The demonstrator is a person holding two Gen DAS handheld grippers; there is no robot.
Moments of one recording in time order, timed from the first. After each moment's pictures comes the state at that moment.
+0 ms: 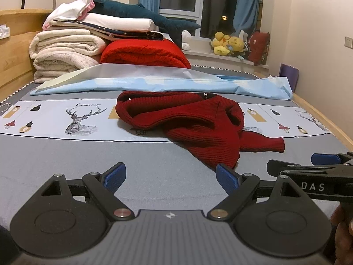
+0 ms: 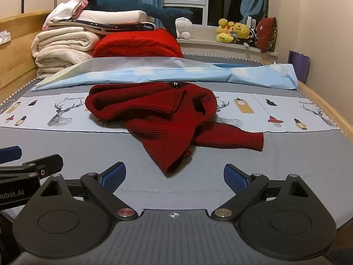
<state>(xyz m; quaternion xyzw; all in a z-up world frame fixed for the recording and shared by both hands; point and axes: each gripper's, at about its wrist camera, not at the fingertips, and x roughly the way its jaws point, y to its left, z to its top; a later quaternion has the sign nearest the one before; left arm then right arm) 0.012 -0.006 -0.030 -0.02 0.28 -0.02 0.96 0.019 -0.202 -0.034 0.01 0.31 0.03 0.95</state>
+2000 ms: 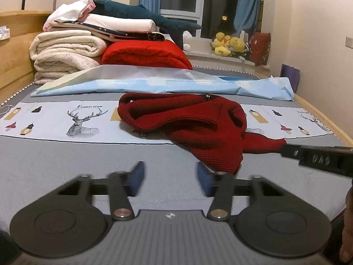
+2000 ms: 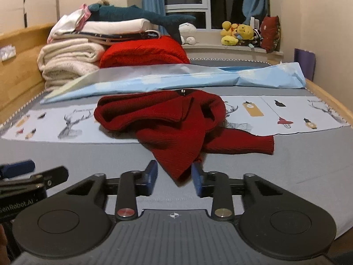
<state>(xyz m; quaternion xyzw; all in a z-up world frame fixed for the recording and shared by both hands) 0.019 -0.002 -0.035 -0.02 0.28 -0.02 0.96 0.028 -0.213 -0.025 0.06 0.29 0.05 0.95</state>
